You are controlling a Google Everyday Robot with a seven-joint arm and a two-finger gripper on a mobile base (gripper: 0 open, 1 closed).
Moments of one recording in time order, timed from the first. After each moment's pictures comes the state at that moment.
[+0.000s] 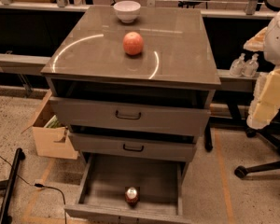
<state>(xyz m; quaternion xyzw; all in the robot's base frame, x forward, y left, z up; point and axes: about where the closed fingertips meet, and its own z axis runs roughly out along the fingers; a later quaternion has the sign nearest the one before) 0.438 -0.217 0.976 -0.60 0.78 -0.03 0.16</state>
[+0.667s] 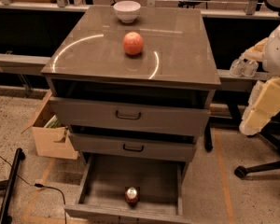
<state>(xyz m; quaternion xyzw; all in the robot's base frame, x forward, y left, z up) 0.438 -0.214 0.959 -0.58 0.79 0.00 0.19</state>
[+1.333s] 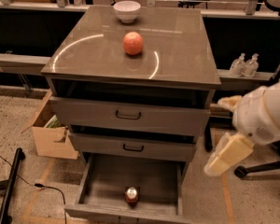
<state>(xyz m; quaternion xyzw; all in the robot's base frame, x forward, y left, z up) 0.415 -0.173 0.848 -0.54 0.80 0.10 0.25</state>
